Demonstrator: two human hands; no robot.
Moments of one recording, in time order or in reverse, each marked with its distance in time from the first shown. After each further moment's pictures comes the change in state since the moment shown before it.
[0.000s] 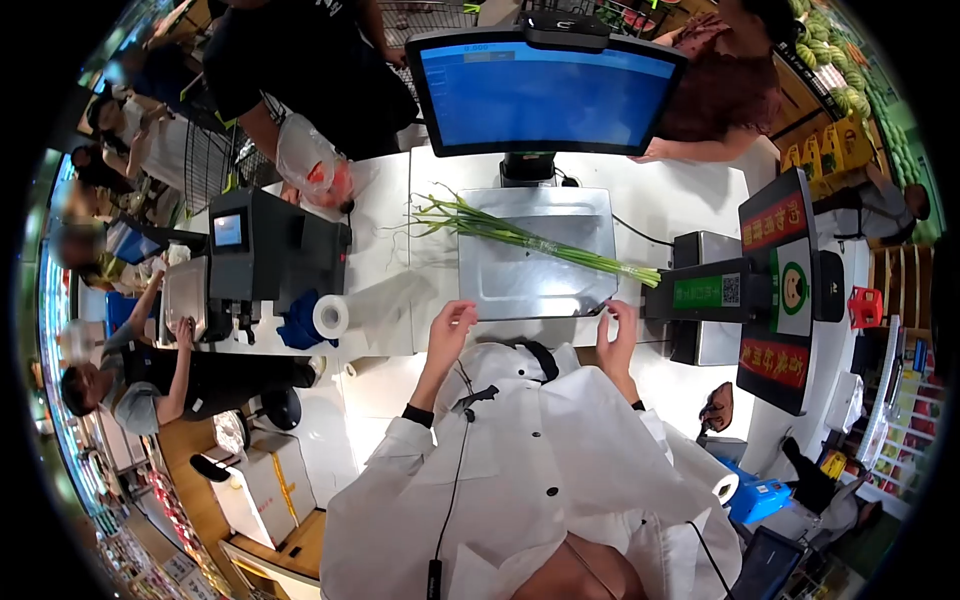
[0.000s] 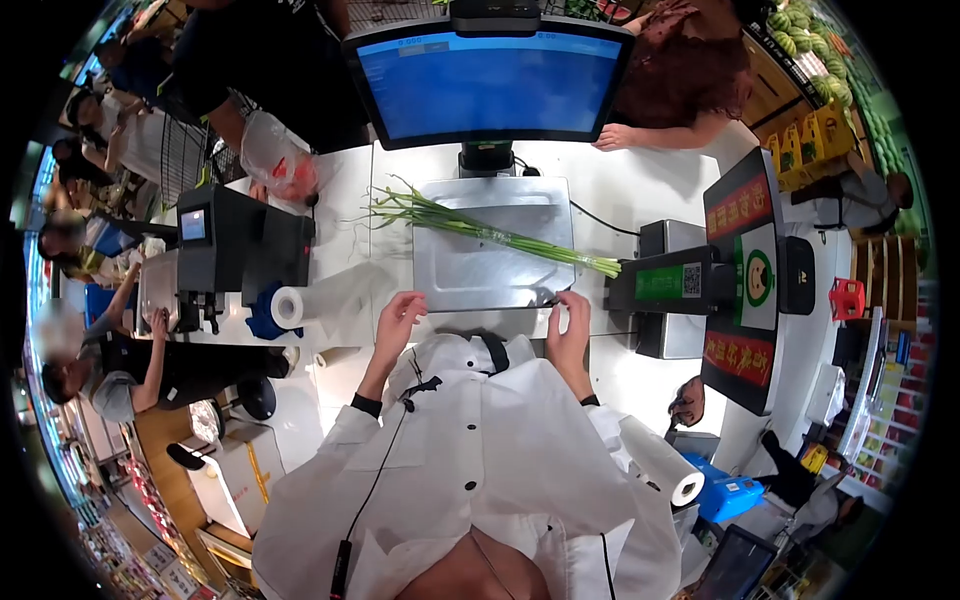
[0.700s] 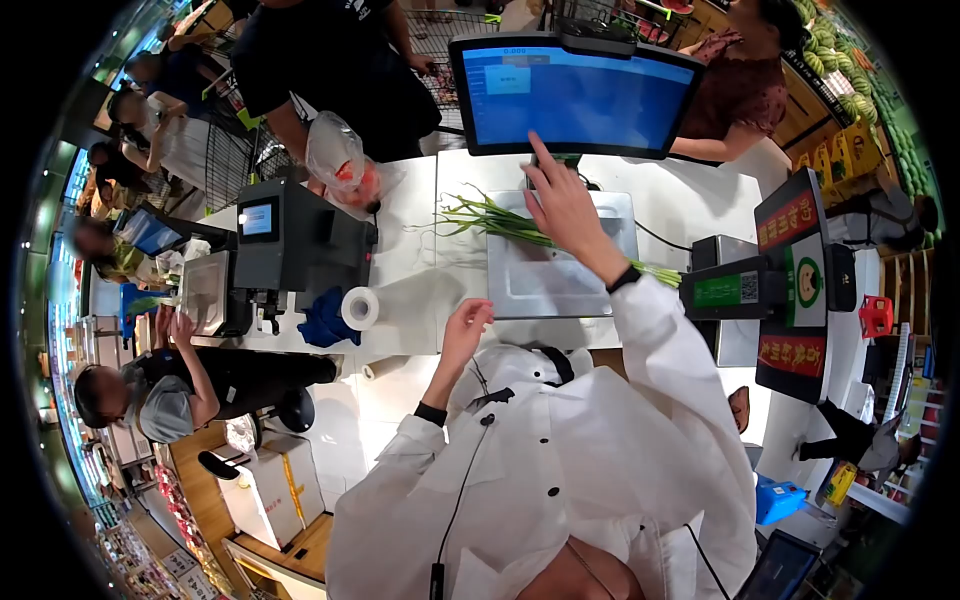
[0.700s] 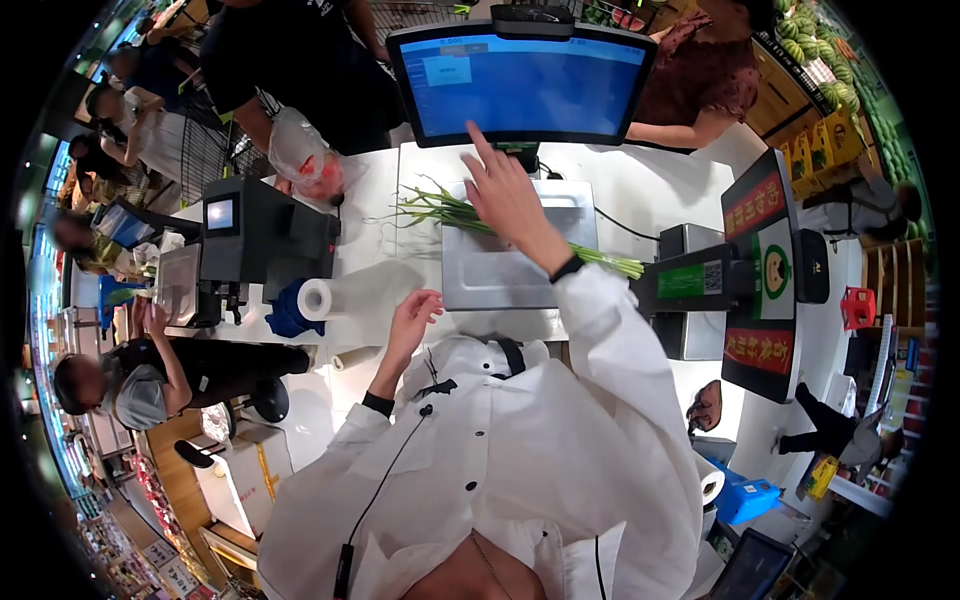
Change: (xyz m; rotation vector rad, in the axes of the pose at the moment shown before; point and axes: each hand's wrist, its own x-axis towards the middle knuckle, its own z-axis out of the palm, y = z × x) left_hand -0.009 0.016 -0.022 -0.054 -0.001 -0.033; right_hand 0.193 -0.148 0.096 -0.226 -0.169 -0.709
